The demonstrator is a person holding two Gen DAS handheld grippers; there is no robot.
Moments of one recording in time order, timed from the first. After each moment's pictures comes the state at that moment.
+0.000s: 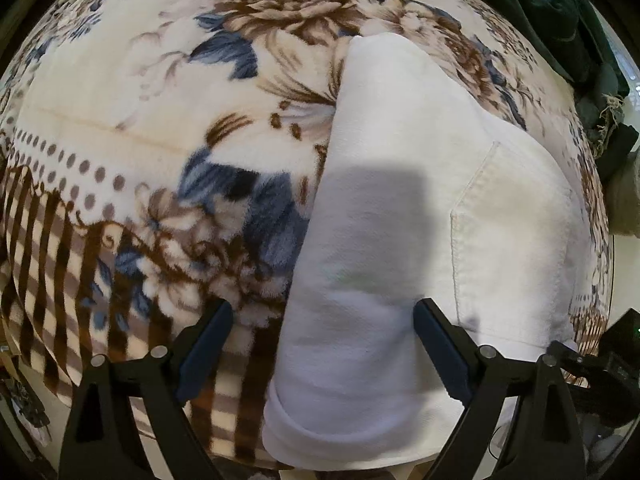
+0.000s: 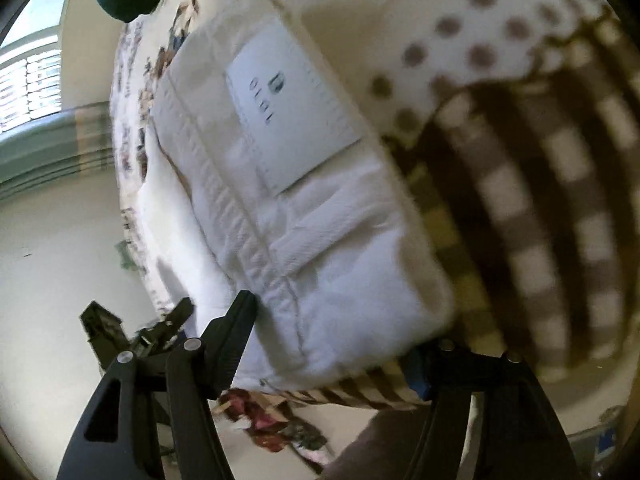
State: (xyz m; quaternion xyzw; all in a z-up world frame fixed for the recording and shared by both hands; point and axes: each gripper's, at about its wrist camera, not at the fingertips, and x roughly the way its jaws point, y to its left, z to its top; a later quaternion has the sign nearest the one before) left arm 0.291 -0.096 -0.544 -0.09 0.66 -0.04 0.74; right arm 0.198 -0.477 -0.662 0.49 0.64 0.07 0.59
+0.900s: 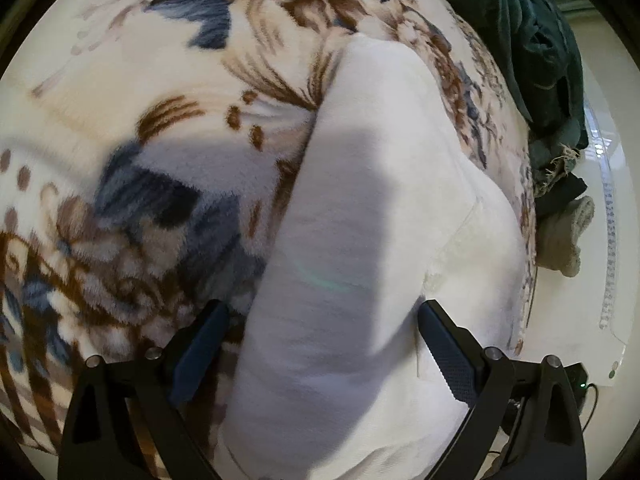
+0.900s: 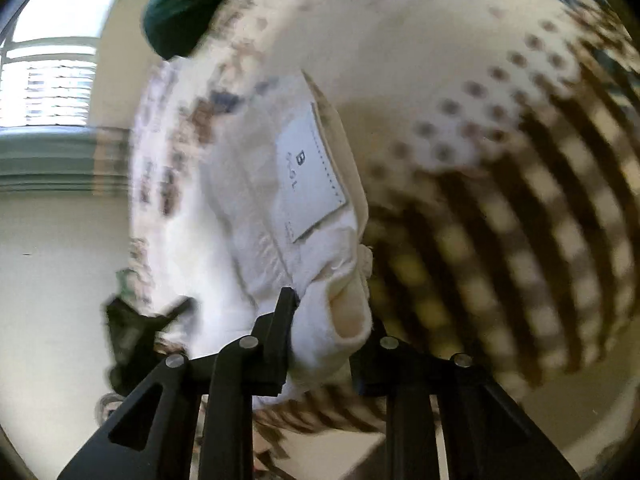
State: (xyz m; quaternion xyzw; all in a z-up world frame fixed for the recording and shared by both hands) left arm 0.320 -0.078 -0.570 -0.26 0.66 -0.13 0.69; right arm 0.167 -0.512 -0.623 0.45 0.57 0.02 0.68
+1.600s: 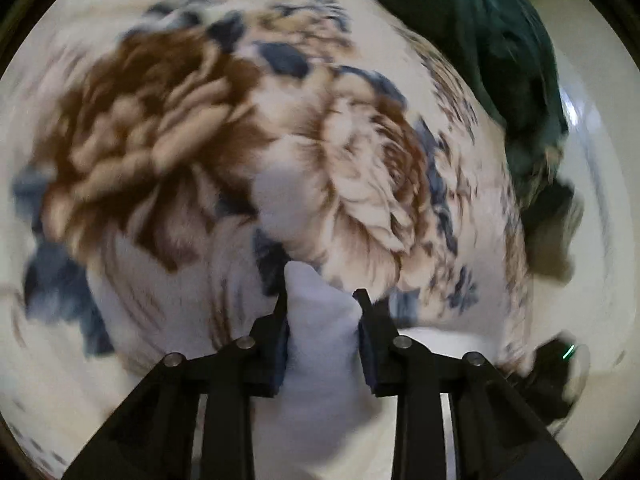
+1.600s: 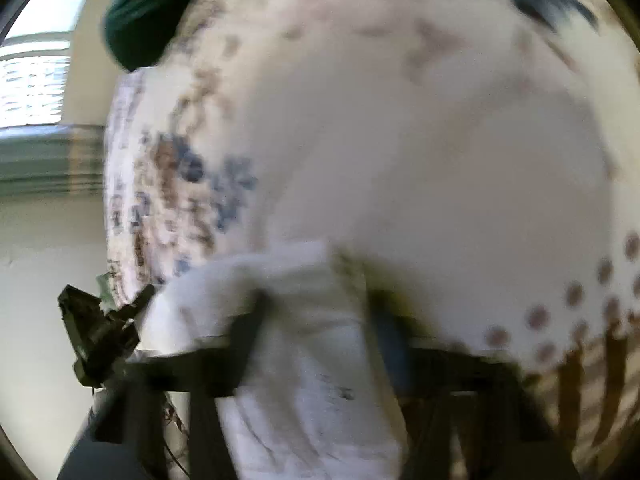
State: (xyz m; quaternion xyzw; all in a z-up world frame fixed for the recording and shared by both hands) left arm 0.447 -0.110 -0.552 -0.18 0.62 -0.20 0.73; right arm 0.296 -0.547 -0.640 0.43 0.59 0.01 0.68
